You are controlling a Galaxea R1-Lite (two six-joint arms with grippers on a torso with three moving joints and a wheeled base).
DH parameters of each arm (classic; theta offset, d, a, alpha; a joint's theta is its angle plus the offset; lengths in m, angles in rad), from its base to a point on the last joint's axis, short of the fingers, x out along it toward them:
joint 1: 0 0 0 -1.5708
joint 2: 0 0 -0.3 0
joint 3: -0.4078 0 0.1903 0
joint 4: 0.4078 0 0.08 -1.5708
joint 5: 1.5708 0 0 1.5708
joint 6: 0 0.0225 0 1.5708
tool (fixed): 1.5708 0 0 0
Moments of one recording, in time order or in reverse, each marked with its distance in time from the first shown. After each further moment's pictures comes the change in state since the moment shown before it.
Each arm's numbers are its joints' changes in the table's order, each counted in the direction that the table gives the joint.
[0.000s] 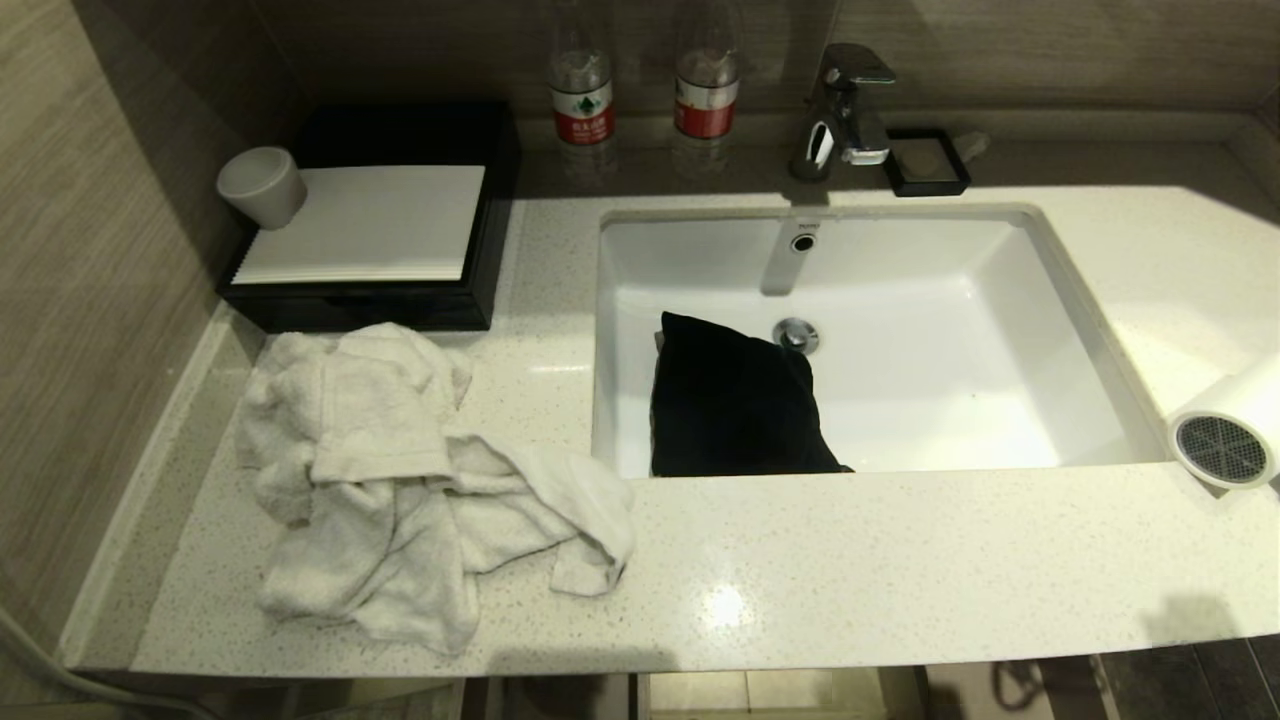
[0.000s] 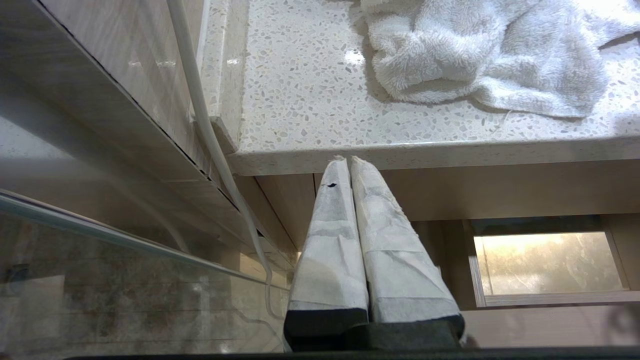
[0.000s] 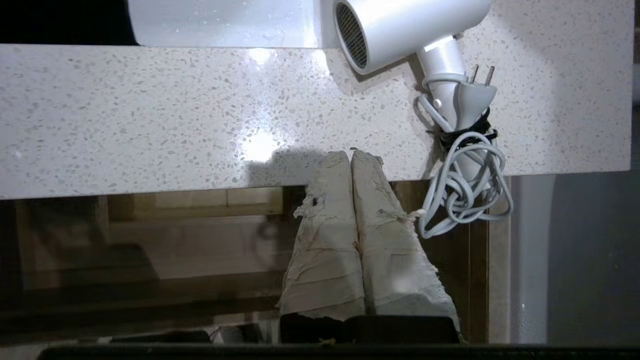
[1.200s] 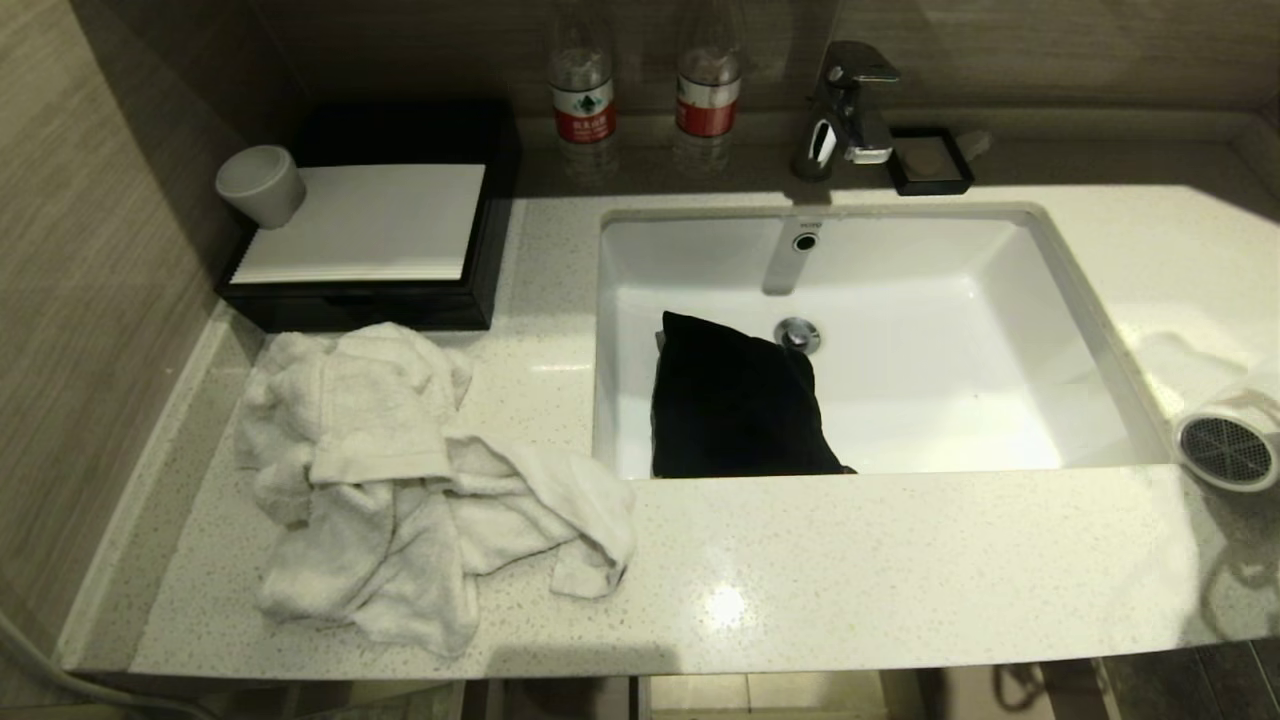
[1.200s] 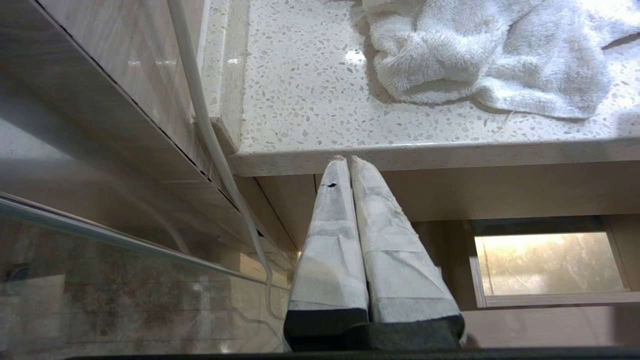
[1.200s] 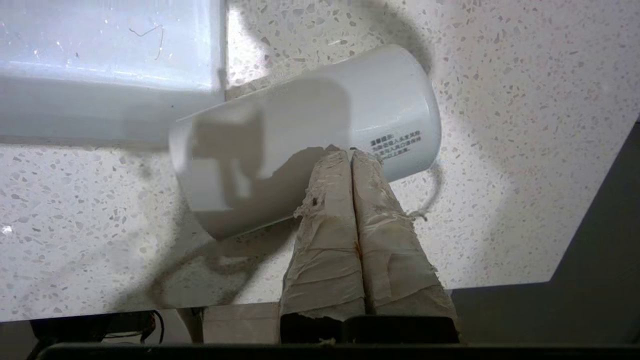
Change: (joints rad) left arm 0.000 0.000 0.000 0.000 0.000 0.000; right arm -0.545 0.804 -0.477 0.016 -0.379 -0.446
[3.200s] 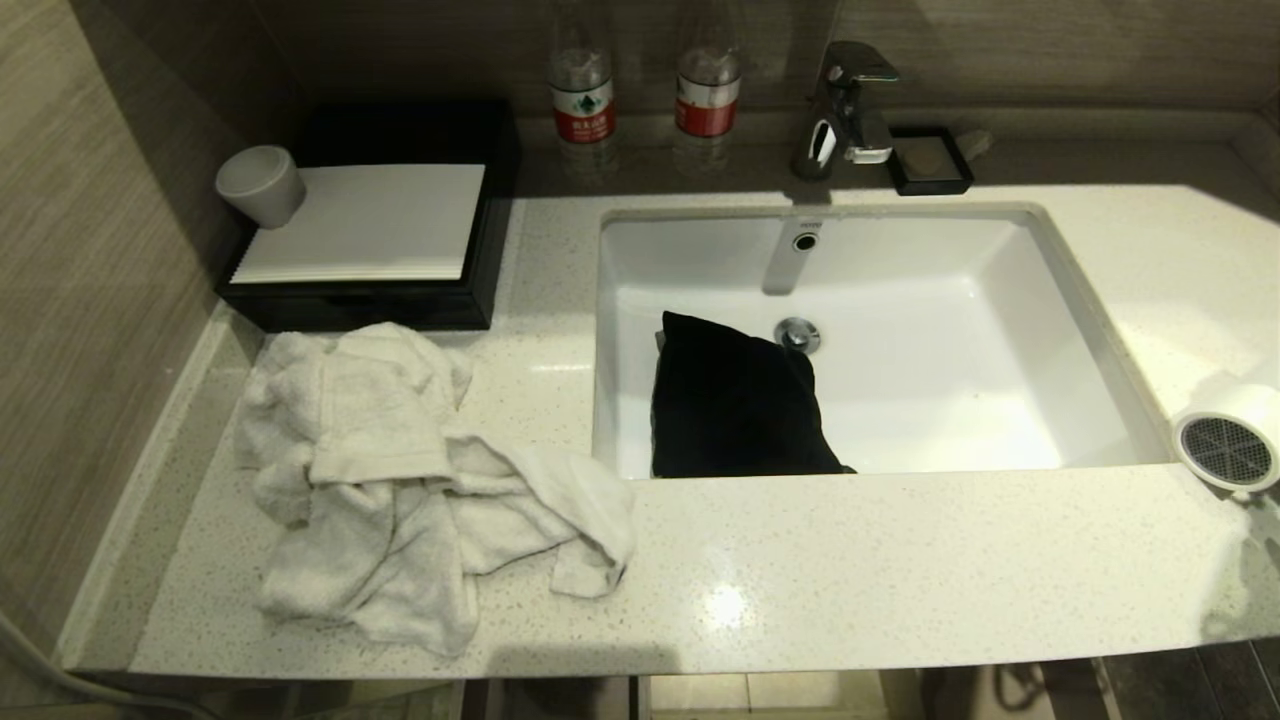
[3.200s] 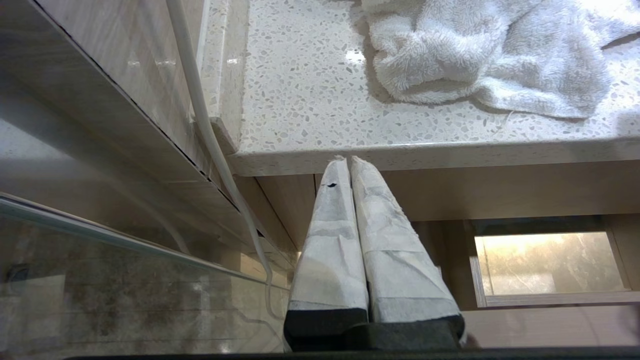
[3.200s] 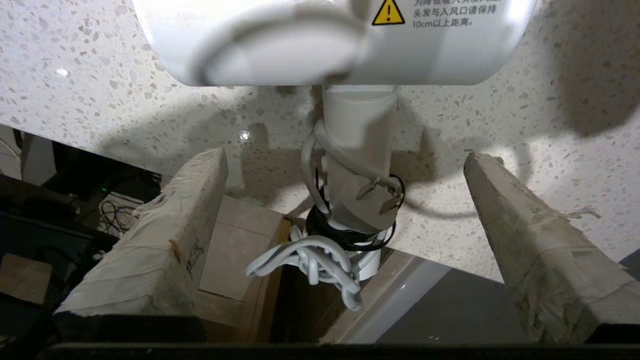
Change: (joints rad) left arm 0.000 0.000 0.000 0.000 0.000 0.001; right arm -0.263 0.198 -0.228 0.457 -0.258 -0.565
